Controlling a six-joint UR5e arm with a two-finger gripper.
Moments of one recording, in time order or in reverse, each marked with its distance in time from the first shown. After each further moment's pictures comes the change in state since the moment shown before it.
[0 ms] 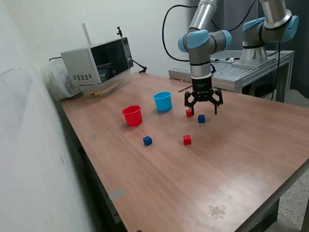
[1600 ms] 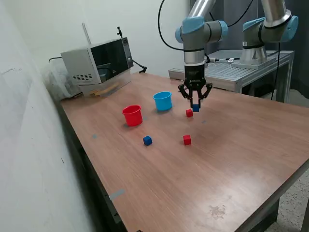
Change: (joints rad) arm -0.037 -0.089 -0.002 -0.003 -0.010 0.005
